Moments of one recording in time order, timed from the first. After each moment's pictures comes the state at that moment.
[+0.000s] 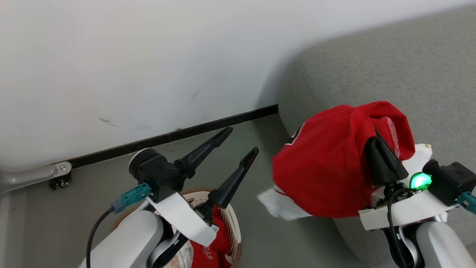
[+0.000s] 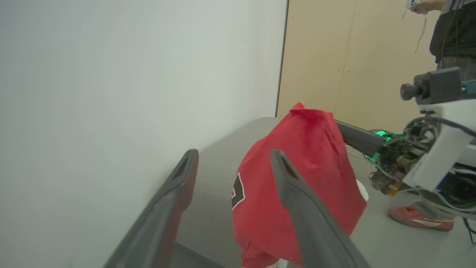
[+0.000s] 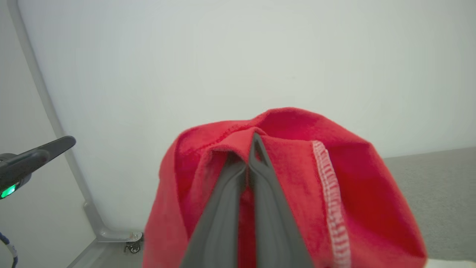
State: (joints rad) left arm -0.49 0.25 -0.71 0.00 -0.62 -0.13 -0.21; right arm -0.15 -0.09 0.10 -0.09 0.23 0.12 -0.26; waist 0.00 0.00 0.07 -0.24
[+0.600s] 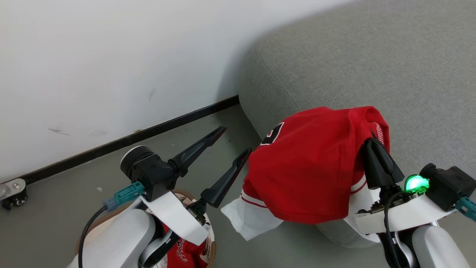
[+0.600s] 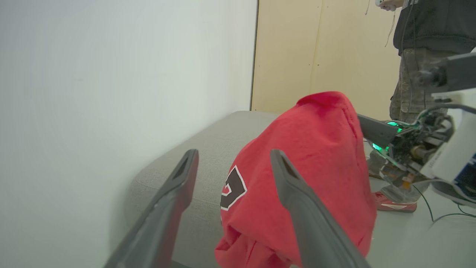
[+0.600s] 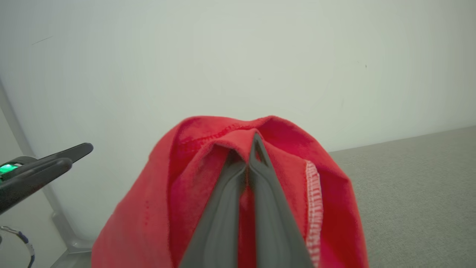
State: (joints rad) left arm -0.50 0.29 -0.72 0.00 -0.63 -0.13 -0.20; right arm -0.12 -0.06 0.10 -0.14 0.23 0.12 -0.26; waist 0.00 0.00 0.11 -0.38
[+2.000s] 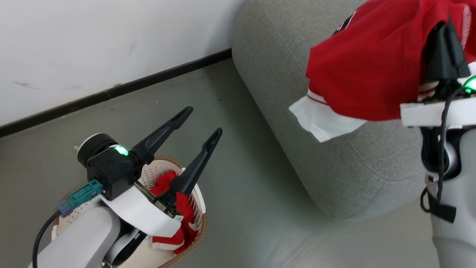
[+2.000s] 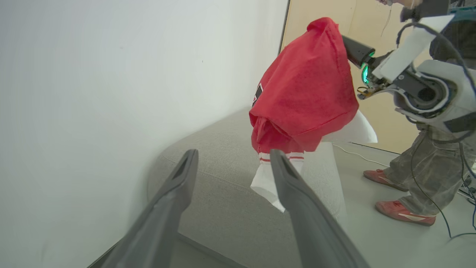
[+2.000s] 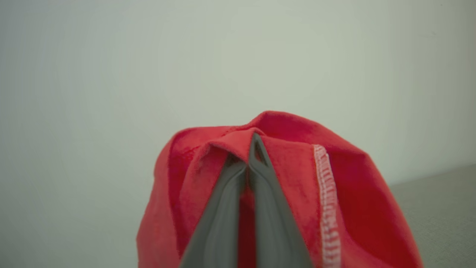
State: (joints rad) left arm -0.47 0.42 -0.62 -0.19 -0.62 -0.05 -0.15; right arm -0.53 -0.04 -0.08 0.00 0.22 0.12 -0.26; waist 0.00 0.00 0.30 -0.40
